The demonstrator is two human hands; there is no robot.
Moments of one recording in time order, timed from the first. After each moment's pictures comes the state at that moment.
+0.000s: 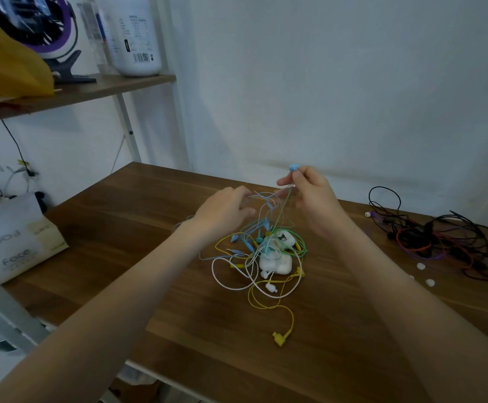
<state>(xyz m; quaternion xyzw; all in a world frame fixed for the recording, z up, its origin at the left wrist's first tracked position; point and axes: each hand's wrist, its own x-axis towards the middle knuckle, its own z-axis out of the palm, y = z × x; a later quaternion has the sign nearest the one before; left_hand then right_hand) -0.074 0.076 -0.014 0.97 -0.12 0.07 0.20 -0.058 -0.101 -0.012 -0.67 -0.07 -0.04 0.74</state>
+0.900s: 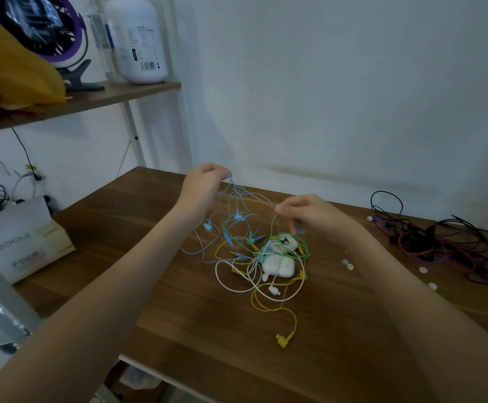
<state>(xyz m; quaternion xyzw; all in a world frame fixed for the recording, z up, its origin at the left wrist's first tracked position) -0.073 0.102 0.018 0.77 0.05 0.11 0.62 -0.069 -0.120 -0.008 -0.86 -0.17 0.11 0.47</state>
